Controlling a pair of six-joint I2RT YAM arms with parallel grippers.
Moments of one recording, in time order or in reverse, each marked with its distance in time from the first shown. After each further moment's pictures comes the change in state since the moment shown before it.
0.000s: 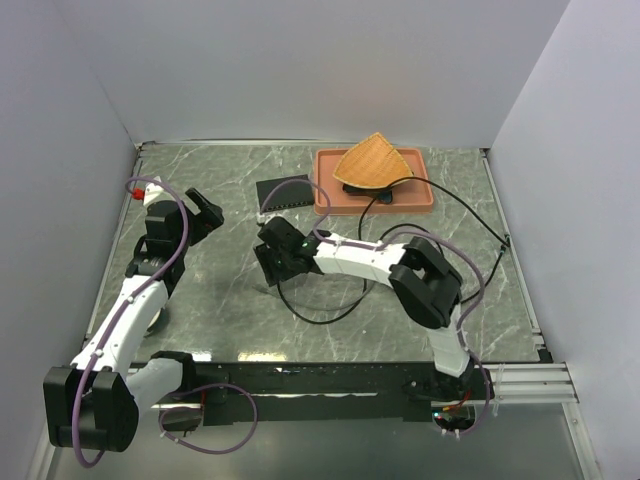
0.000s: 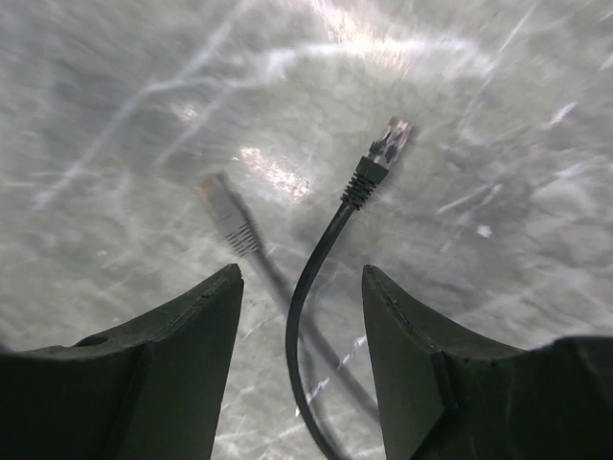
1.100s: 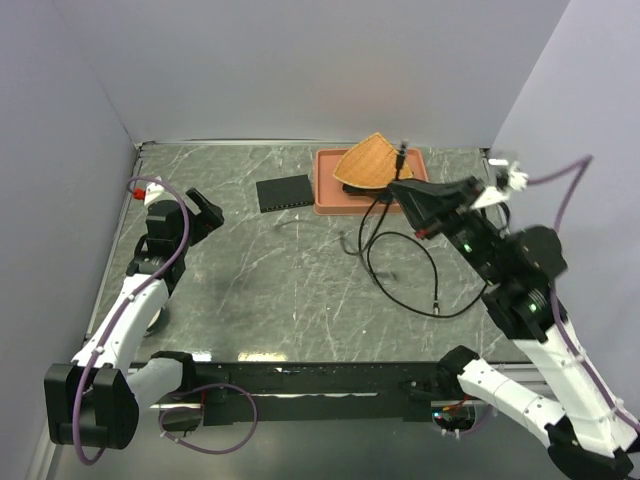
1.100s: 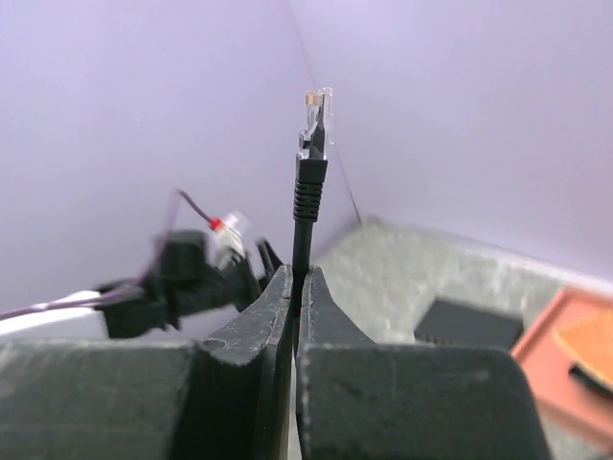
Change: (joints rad) left arm 0.002 0.011 0.000 0.004 -0.003 0.003; right arm -0.391 -1.206 -0.339 0.397 -0.226 -0.056
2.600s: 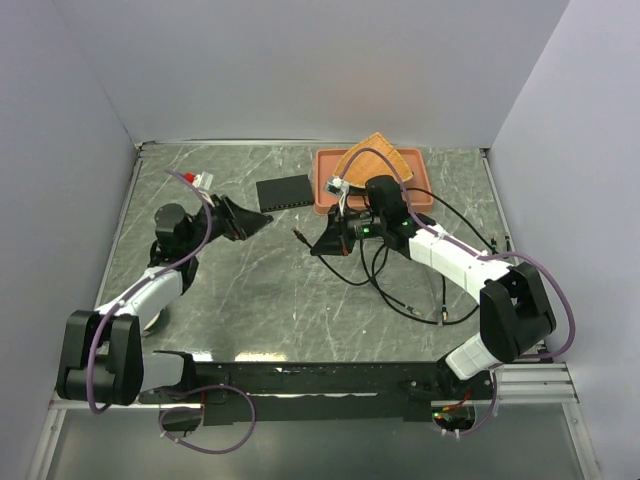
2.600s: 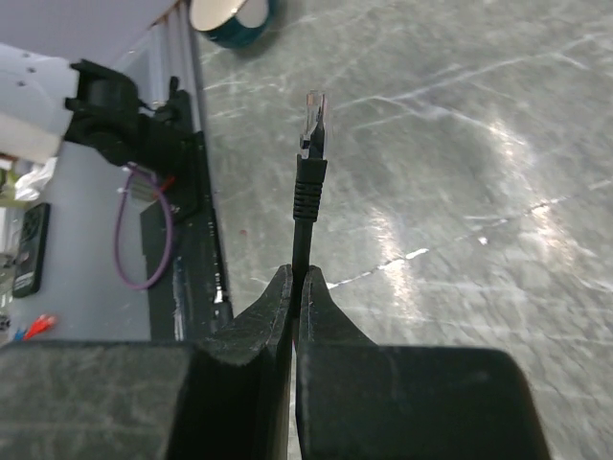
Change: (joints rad) left arm -0.016 0.213 -0.135 0.763 0.915 -0.124; right arm -0.064 0.727 -0.076 -0.082 -0.742 -0.283
